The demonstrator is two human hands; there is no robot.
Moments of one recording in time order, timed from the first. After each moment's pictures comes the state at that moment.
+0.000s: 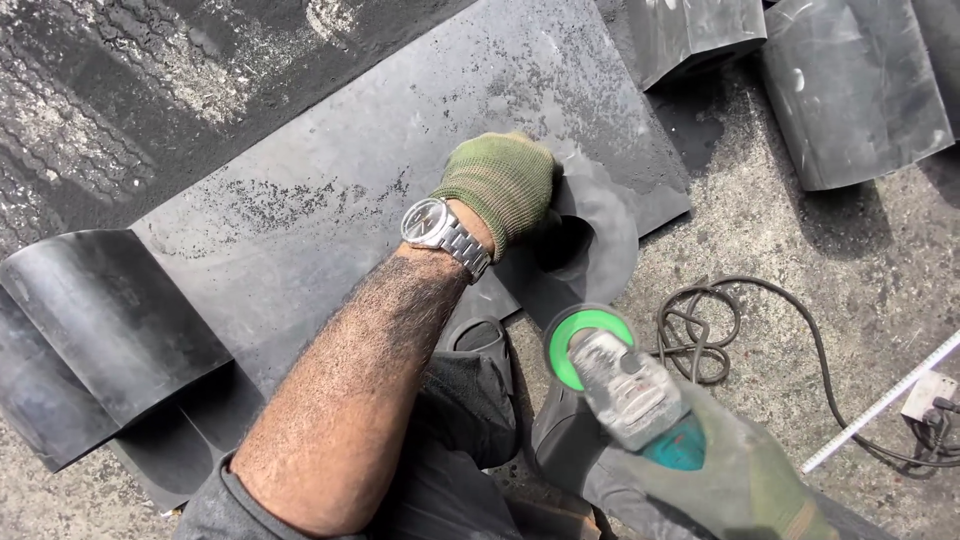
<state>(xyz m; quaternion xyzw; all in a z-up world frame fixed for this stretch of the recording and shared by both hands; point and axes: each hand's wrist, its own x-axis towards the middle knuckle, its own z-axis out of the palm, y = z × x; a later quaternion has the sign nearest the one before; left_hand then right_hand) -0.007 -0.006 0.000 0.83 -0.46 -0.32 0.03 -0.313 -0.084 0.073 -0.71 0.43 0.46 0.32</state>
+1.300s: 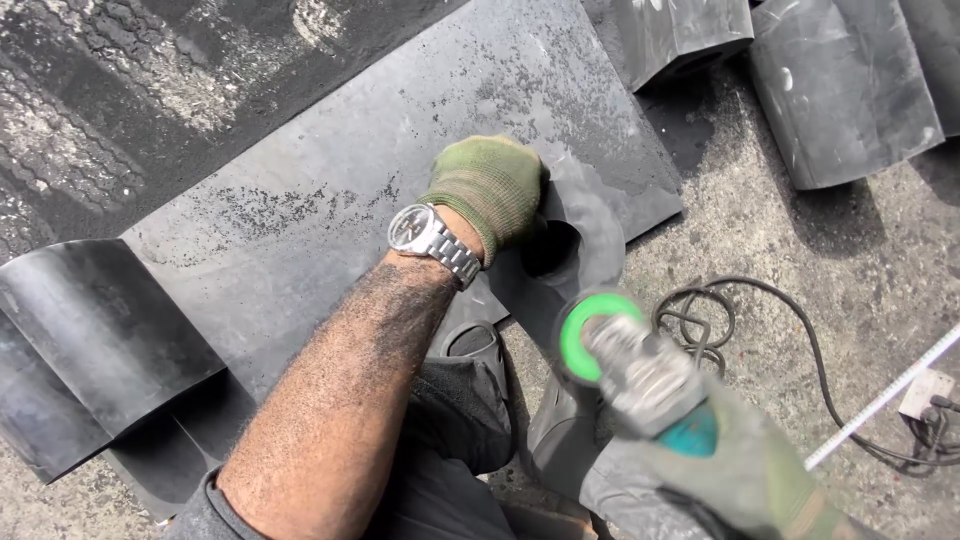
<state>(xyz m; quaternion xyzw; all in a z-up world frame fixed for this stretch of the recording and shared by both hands) -0.009 -0.007 -0.001 0.84 -0.45 -0.30 0.02 -0.309 -0.095 0.074 -0.70 0.47 0.43 0.32</state>
